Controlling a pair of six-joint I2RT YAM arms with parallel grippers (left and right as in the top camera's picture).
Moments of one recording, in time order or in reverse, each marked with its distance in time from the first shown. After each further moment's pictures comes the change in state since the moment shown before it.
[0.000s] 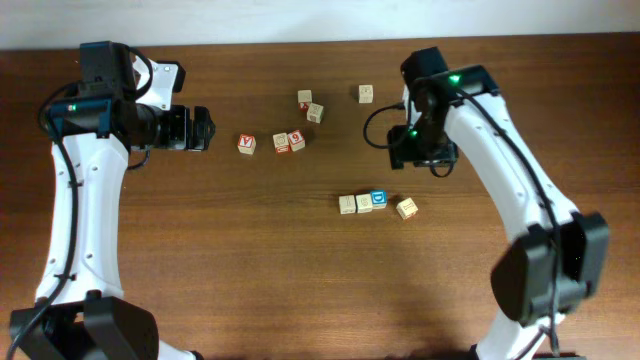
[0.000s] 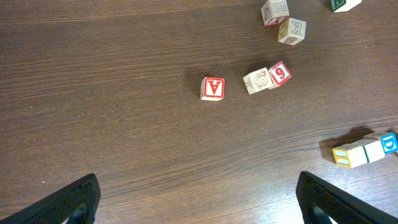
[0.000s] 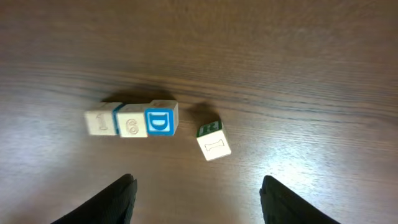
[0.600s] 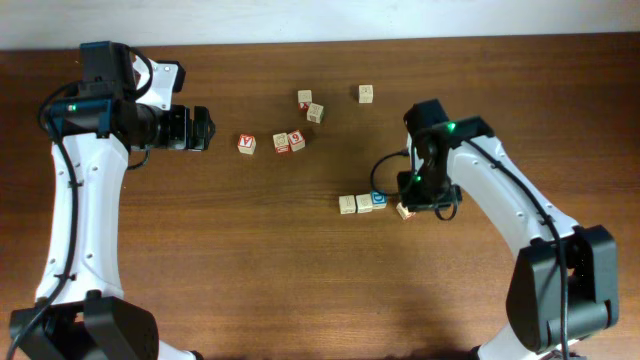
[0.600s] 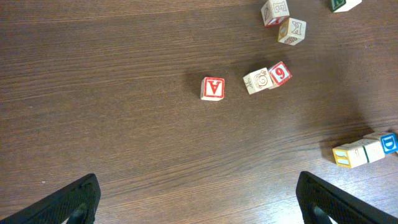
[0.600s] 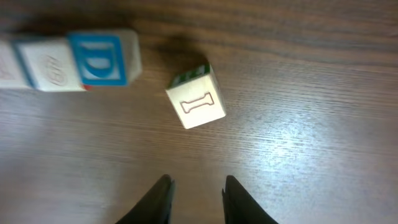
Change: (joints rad) left arm 0.000 0.000 0.000 0.000 0.000 0.000; right arm 0.000 -0.100 -0.441 0.200 0.003 -0.008
